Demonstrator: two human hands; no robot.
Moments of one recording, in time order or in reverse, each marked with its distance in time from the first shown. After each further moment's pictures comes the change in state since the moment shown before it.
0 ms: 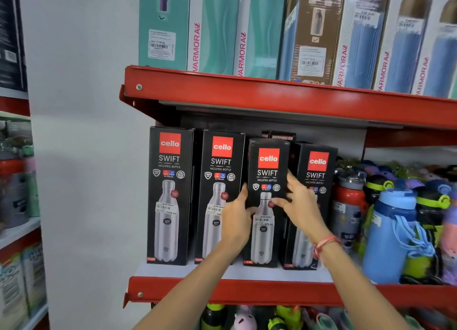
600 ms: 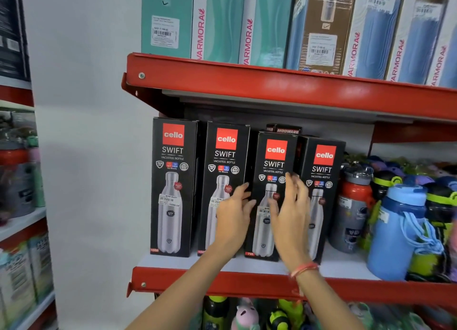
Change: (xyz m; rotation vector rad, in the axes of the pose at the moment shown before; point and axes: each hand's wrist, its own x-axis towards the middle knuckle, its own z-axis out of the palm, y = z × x) left_hand -0.015 -0.006 -0.016 -0.020 0.049 0.046; right_hand -0.045 -0.002 0.048 -0.350 0.389 -0.167
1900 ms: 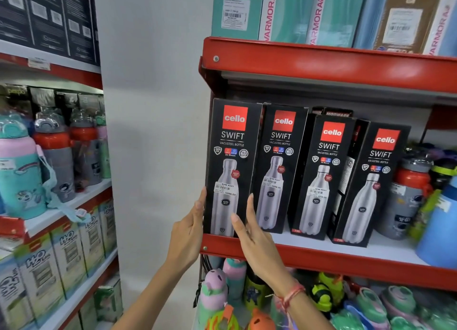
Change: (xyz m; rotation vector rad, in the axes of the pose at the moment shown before) left_hand -0.095 -0.099 -0.168 -0.100 0.046 -0.305; right_hand -0.116 -0.117 0.036 0.452 -0.791 0.149
